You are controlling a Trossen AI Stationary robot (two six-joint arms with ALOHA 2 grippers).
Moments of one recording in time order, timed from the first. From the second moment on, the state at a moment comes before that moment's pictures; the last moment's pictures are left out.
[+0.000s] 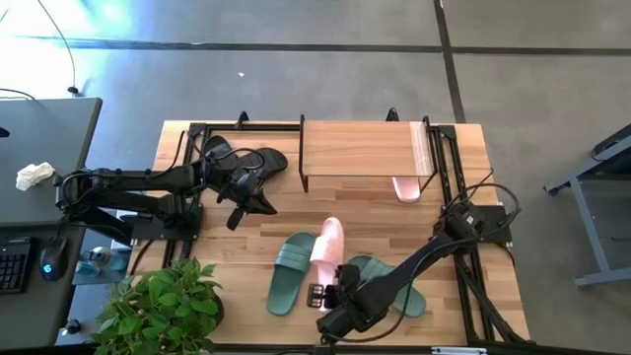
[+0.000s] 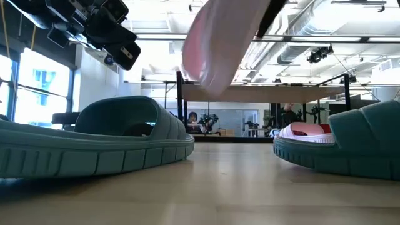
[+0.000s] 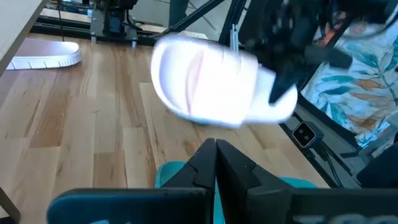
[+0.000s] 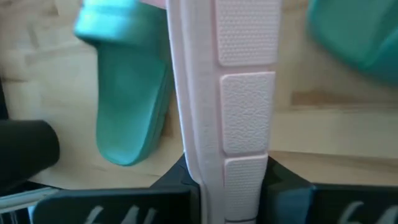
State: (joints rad) left arm 0.39 0.97 0.48 0.10 0.66 -0.02; right arm 0.62 2.21 2.06 -1.18 0.37 2.24
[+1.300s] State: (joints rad) left arm 0.39 0.97 0.48 0.10 0.68 0.04; right arm 0.48 1.67 0.75 0.27 0.57 2.11
